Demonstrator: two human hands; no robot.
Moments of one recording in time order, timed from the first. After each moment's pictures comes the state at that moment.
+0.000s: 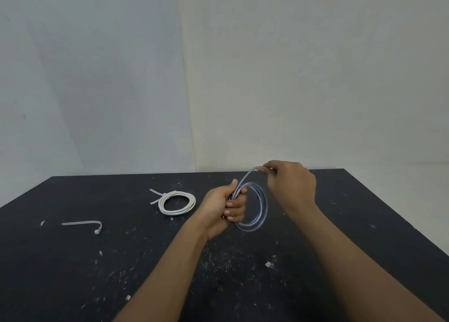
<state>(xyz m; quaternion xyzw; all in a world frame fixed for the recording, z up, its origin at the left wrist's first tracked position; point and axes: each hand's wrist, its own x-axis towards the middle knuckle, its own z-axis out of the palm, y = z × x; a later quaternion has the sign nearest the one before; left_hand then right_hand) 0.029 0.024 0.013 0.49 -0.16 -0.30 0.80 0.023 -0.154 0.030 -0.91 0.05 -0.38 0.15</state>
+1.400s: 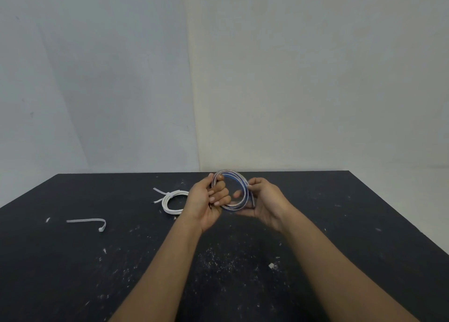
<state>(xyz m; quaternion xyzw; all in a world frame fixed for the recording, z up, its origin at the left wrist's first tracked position) 0.048 0.042 0.015 0.34 -0.07 -0.19 0.92 0.016 -0.107 0.022 -0.57 0.04 0.07 0.82</state>
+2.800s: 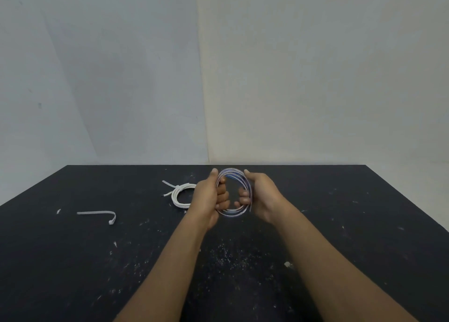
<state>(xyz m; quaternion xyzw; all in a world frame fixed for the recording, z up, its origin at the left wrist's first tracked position) 0.059 0.059 0.003 0.52 0.00 -0.09 0.85 0.048 -0.069 0.012 -0.54 0.08 0.12 0.83</state>
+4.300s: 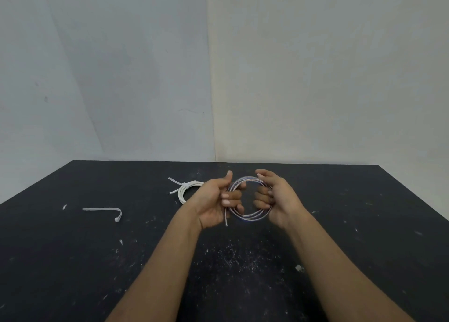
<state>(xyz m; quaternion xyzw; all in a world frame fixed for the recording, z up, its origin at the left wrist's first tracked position) 0.067 0.084 0.003 0.45 -0.07 -0.36 0.82 0.053 -0.080 -0.004 -0.44 0.08 0.05 0.89</state>
